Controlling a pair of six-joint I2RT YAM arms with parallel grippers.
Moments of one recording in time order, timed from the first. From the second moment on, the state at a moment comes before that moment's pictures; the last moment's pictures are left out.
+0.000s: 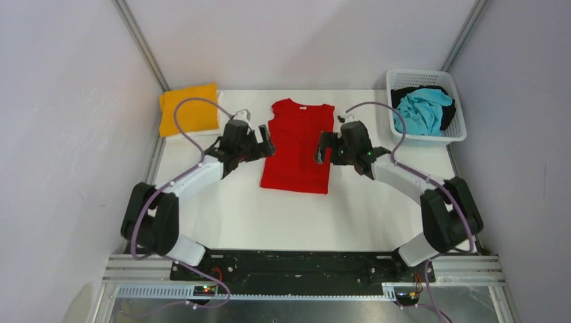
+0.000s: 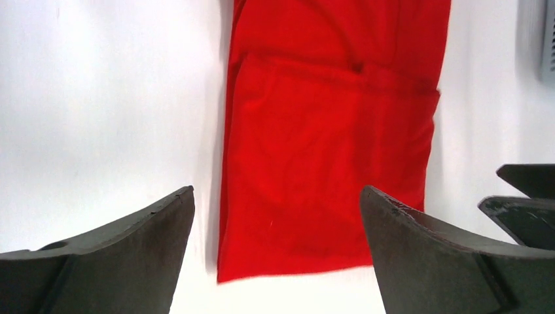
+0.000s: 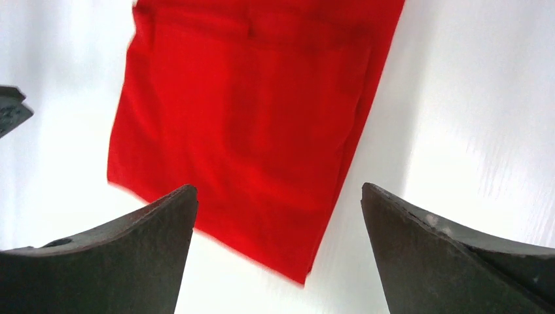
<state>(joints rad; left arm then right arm) -0.40 1.52 0.99 -0.12 0.00 -0.54 0.46 1.58 1.01 -0.13 -0.04 0.47</state>
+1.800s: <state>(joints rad) -0.45 1.44 0.57 0.01 0.00 -0.74 0.60 1.56 0.65 0.05 -0.17 0.76</state>
